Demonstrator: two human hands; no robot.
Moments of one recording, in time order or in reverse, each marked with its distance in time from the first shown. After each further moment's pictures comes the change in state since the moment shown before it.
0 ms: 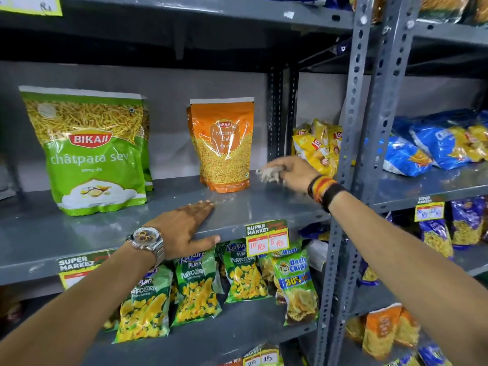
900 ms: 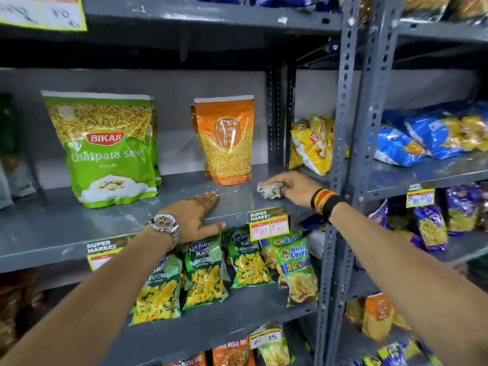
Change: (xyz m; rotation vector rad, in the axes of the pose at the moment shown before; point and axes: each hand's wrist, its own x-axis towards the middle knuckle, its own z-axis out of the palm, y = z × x) left_hand -0.008 0.009 -0.009 0.004 0.011 -0.024; right_hand -0.056 0.013 0.021 -0.121 -0.117 -0.059
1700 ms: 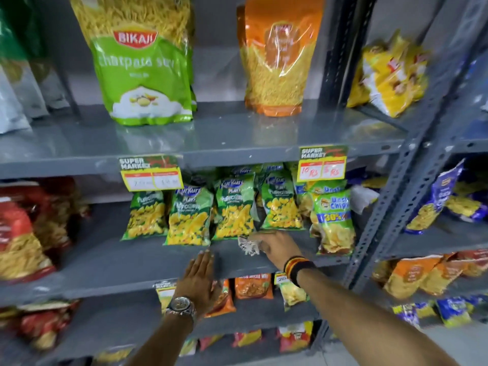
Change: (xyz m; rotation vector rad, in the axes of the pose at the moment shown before) left_hand -0.184 0.051 0.319 -0.262 -0.236 -0.387; right_hand -0.072 0.069 0.305 -0.183 -0.251 -0.030
